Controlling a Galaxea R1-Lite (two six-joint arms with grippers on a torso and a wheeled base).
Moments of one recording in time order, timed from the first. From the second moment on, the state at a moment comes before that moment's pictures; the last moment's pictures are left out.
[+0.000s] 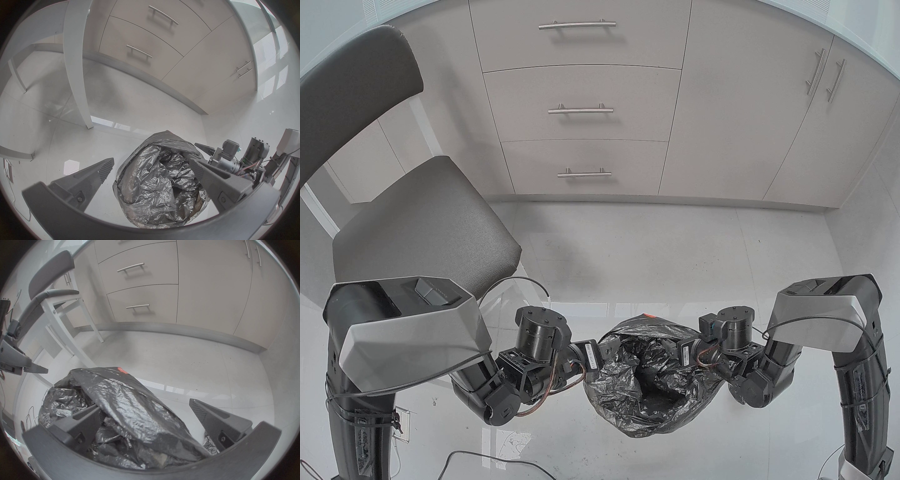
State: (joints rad) left arm -0.62 2.33 -0.80 -1.04 0.01 -0.59; right arm 0.43 2.49 -0.77 -1.32 -0.14 -0.01
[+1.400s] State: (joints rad) left arm -0.62 2.34 -0.79 -1.05 0.02 -0.59; right arm 0.36 2.46 -1.02 -1.12 -0.17 -0.03
